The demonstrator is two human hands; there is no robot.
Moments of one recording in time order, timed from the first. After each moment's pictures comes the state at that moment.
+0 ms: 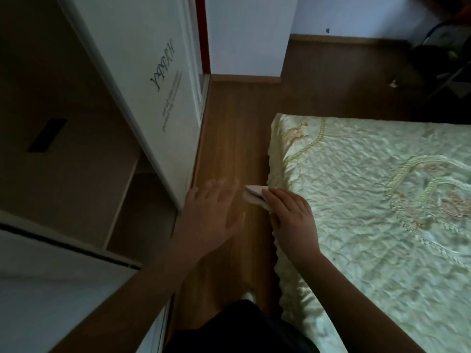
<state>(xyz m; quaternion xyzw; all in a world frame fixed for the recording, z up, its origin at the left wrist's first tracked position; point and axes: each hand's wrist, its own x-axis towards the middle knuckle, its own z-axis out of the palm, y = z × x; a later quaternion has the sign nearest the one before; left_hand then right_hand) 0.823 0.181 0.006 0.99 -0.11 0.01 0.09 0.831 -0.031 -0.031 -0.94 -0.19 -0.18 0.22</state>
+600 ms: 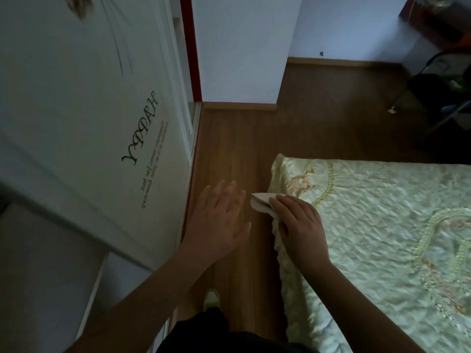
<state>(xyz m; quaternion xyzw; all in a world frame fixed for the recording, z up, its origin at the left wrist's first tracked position) 1.162 0.213 0.001 0.98 -0.17 0.05 0.06 1.158 0.000 -0.025 -0.95 -0.17 -0.19 0.19</state>
